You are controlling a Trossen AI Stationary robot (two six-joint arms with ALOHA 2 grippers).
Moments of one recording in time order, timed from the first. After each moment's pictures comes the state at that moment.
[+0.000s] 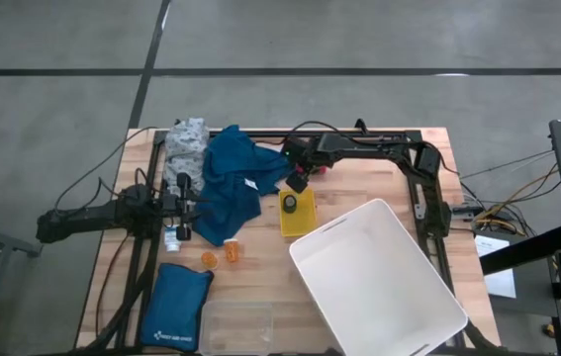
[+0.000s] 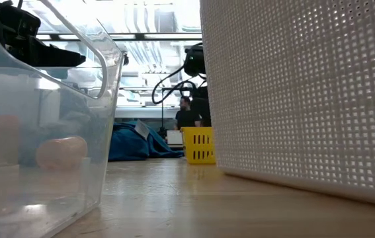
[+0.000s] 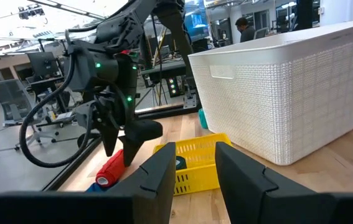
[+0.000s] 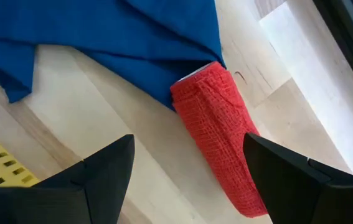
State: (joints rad) left arm 0.13 0.02 0.00 0.03 0.09 0.21; right arm -0.37 2.05 1.56 -0.80 0.21 0.26
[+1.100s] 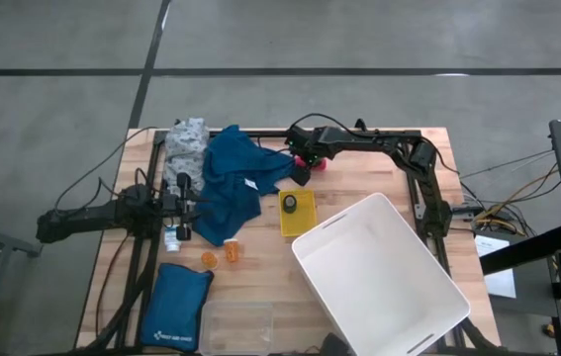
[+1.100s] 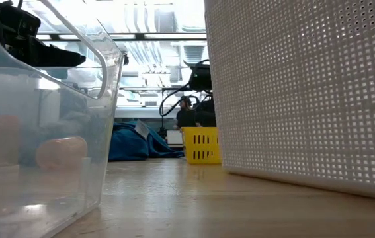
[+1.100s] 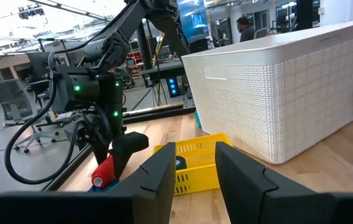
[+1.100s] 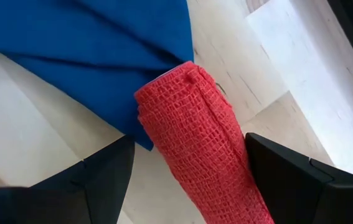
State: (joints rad) left arm 0.13 0.02 0.00 0.03 0.09 0.21; right arm -0.47 2.12 1.55 -0.72 0.12 0.15
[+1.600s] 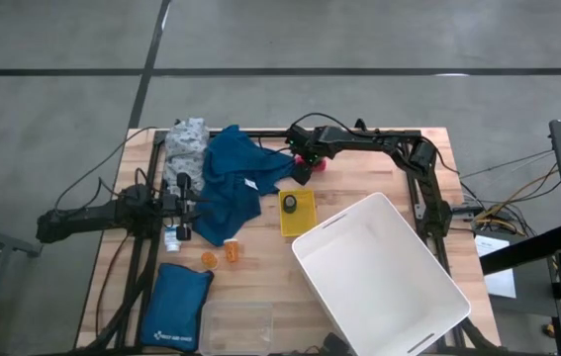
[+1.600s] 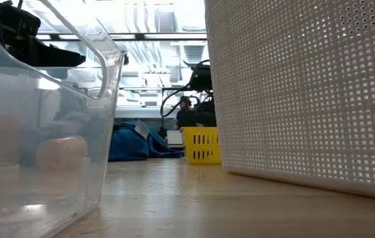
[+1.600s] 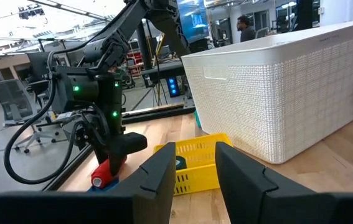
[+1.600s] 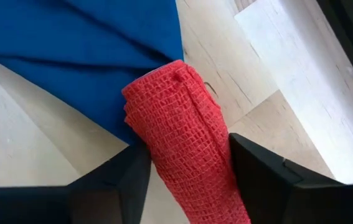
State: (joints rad) left arm 0.13 0.02 0.00 0.03 0.09 0.21; right arm -0.47 2.12 1.55 -0.72 0.13 0.16
